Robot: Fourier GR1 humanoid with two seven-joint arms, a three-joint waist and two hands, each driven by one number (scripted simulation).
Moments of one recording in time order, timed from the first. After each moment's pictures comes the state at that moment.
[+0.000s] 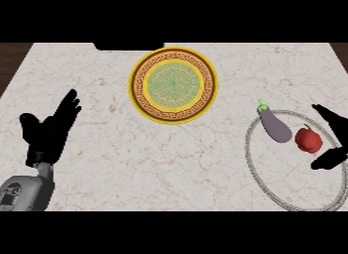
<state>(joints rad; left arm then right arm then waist) -0.18 0.30 -0.04 -1.38 0.14 0.10 0.14 -0.31 -0.60 0.09 -0.95 0.61 0.07 0.05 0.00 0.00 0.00</state>
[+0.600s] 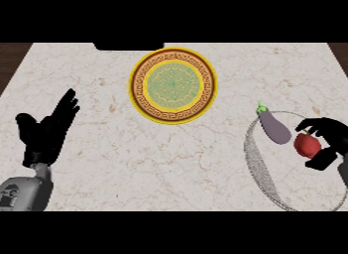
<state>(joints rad) -0.17 0.27 0.00 -1.40 0.10 0.06 0.16 -0.38 -0.55 0.10 -0.81 0.74 0.12 -0.05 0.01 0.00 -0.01</state>
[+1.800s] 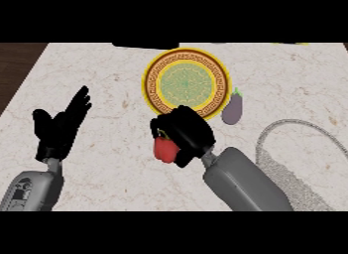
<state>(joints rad) -0.21 0.23 -0.01 -1.38 0.07 0.02 0.16 -0.58 -0.04 0.58 -1.22 0.83 -0.05 -0.01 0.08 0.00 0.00</state>
